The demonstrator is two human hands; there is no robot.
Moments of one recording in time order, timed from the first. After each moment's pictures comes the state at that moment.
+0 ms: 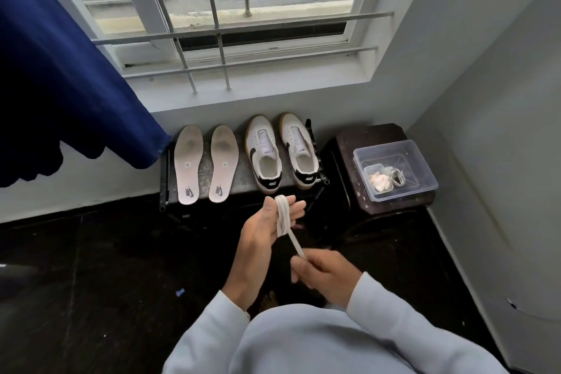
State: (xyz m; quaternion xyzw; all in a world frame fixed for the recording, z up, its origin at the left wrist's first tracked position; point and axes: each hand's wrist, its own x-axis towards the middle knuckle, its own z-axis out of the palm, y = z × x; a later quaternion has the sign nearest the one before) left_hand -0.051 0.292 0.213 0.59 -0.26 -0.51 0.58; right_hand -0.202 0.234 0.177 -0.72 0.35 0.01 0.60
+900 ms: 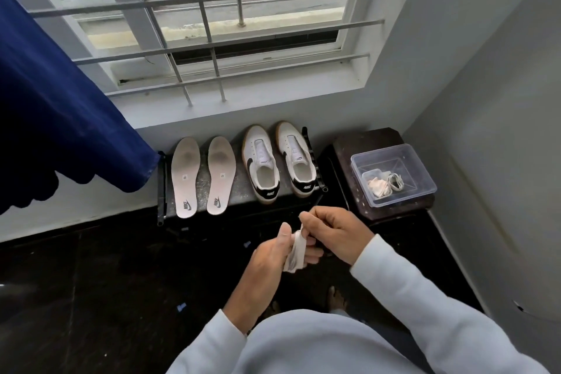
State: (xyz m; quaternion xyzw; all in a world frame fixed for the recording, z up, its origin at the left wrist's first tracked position) left_hand -0.054 0.287 0.200 0.61 -0.29 -0.59 0.44; right_hand -0.179 0.176 0.218 -0.70 0.39 -0.10 0.58
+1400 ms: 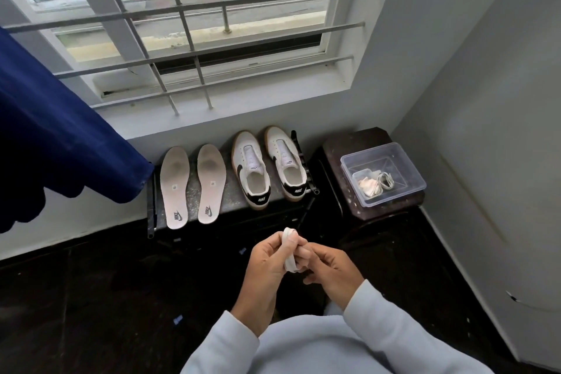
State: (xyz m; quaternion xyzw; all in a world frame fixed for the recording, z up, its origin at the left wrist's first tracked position) left_hand -0.075 0.277 0.204 0.55 -0.18 -0.59 0.56; right_hand -0.203 0.225 0.187 -0.57 0.45 -0.15 0.67
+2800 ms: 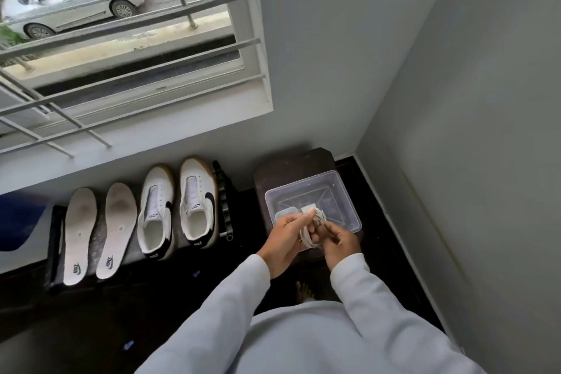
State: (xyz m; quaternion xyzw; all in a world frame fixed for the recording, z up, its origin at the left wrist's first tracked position) left_hand -0.291 -0.084 0.125 0.55 -0.15 -0.70 0.43; right_hand -0.414 -0.107 0.105 -0.45 0.64 -0.19 0.60
